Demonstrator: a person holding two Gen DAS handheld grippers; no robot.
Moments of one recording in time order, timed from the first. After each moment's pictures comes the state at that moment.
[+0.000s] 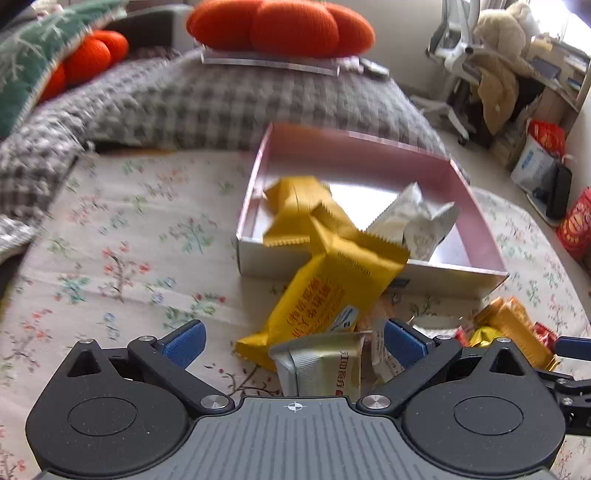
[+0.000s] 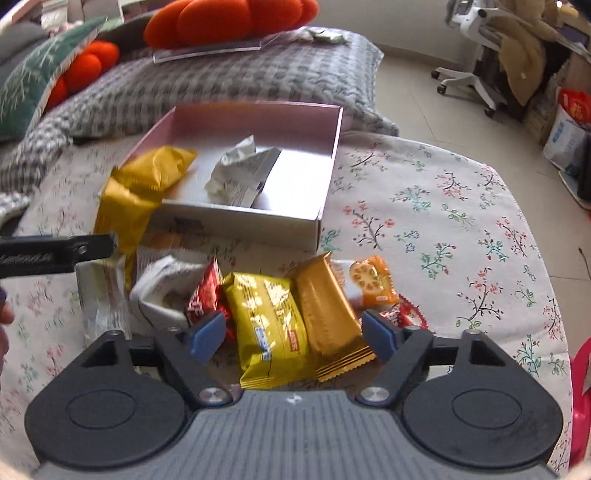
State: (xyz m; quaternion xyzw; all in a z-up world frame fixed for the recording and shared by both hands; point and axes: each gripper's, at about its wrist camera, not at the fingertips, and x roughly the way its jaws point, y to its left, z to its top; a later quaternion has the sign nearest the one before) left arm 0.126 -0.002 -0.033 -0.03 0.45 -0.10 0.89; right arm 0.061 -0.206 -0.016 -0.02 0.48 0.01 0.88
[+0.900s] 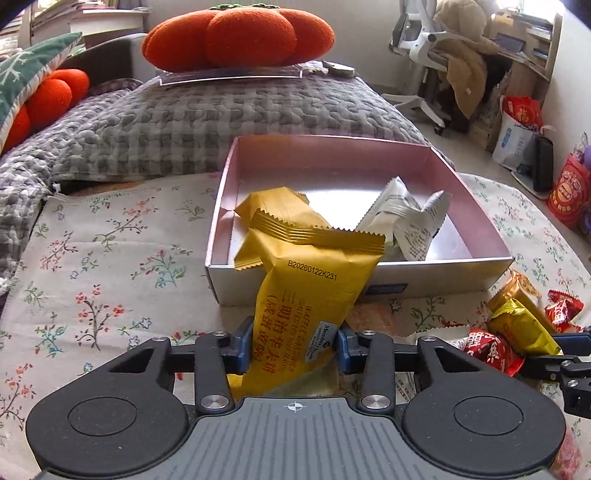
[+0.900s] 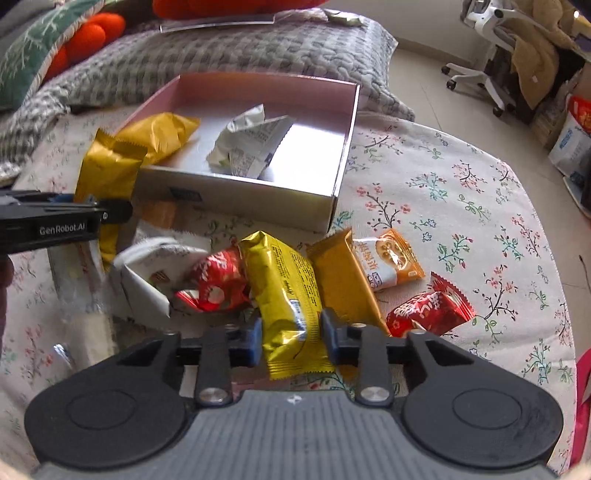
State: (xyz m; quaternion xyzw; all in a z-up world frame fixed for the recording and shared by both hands) left arm 0.136 -0.016 -0.043 0.02 0.41 -0.14 0.90; right arm 0.061 -0.199 -0.032 -0.04 0.49 0.01 0.87
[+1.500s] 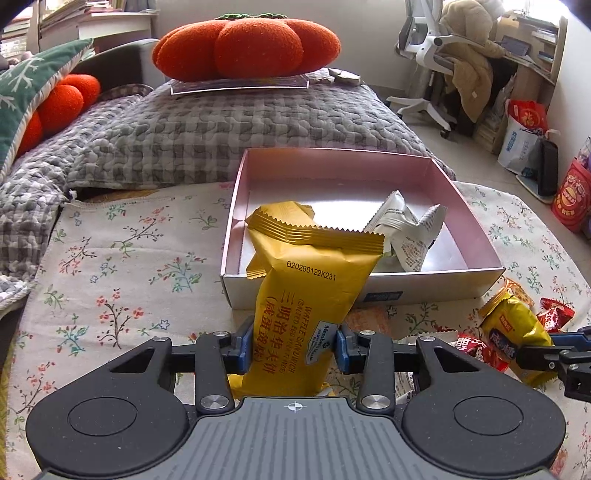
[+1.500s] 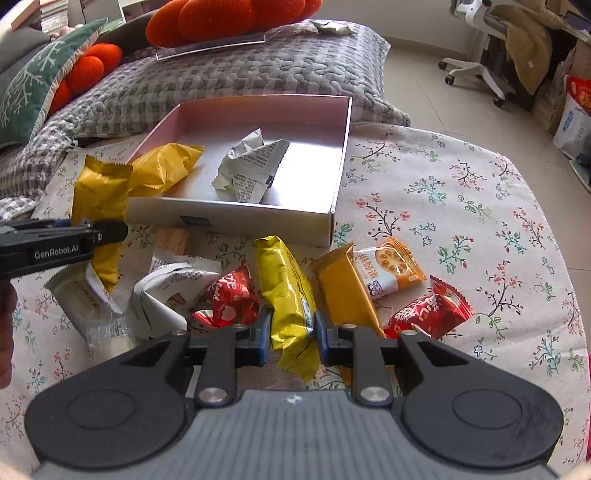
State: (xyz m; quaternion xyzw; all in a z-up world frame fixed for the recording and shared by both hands) left arm 0.128 -0.015 -0.023 0.03 0.41 -0.12 0.90; right arm 0.062 -0.211 -0.022 0.01 0.48 0.02 0.88
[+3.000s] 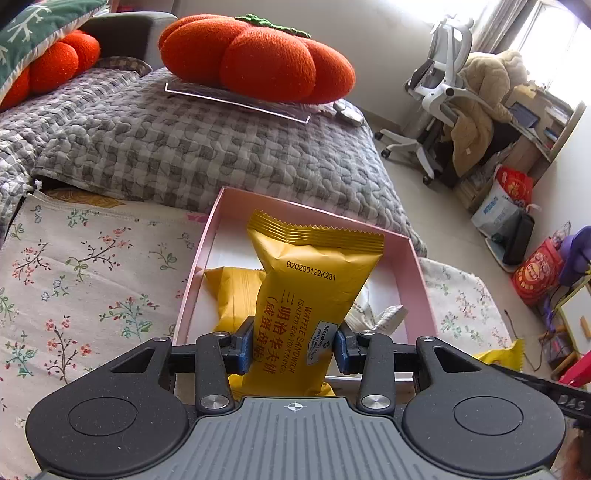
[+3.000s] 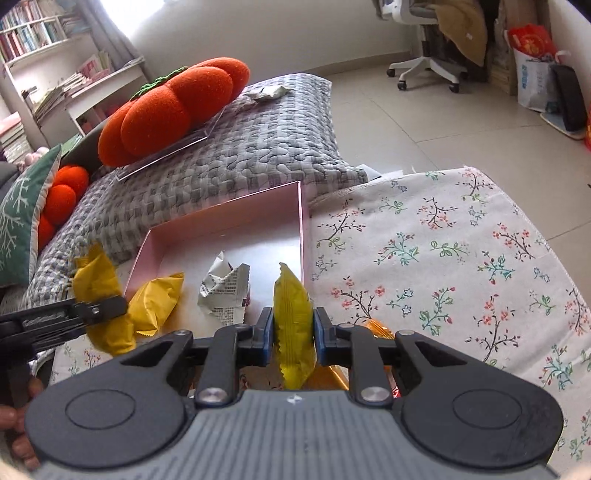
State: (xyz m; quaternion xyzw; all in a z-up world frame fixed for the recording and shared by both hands) left arm 0.188 -0.011 0.007 -0.11 0.42 -0.15 0.89; right arm 0.094 -0.257 0.015 0.16 0.41 -0.03 0.90
